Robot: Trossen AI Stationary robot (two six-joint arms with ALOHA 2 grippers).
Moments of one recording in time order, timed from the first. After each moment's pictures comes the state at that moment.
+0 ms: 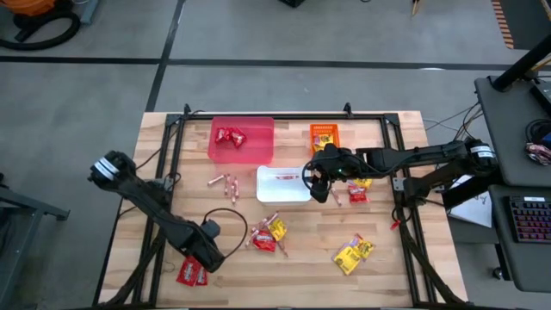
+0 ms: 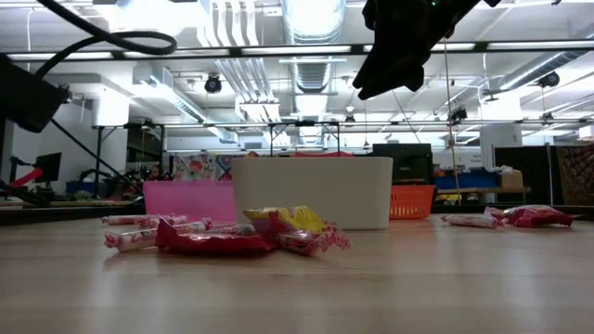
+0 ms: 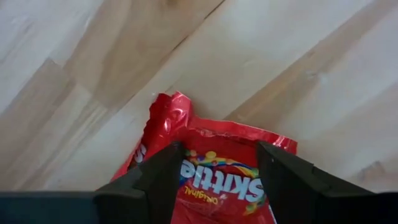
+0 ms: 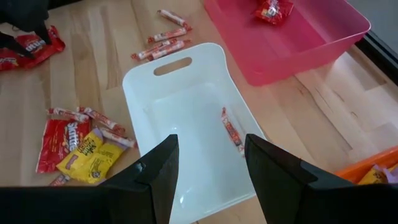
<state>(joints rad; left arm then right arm) -0.73 1.60 0.88 -0.78 0.06 -1.57 -0.01 1.33 0.99 -0.38 0.16 0.28</state>
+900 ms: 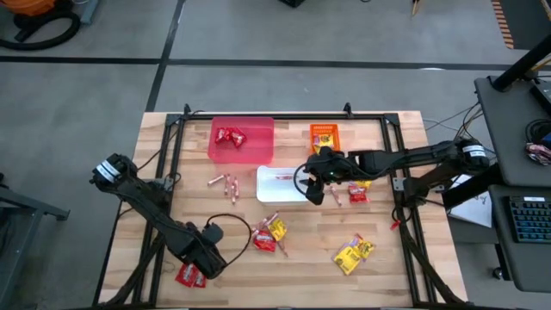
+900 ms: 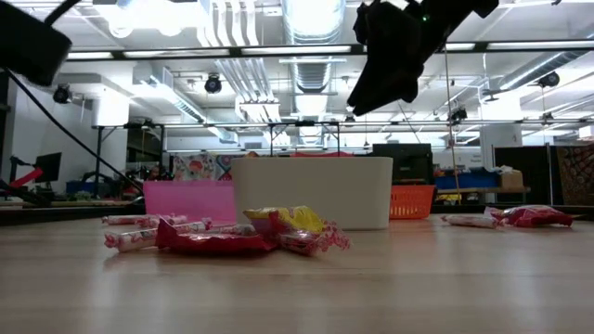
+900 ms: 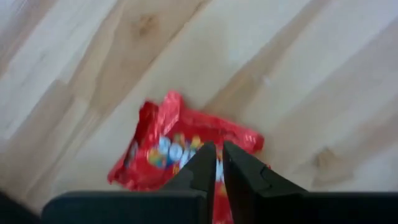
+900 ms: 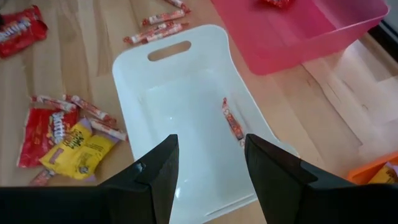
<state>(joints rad) -0.75 1.63 1.06 -0.95 -0.01 -1.53 -0.01 1.41 0.99 -0.35 0.16 0.28</state>
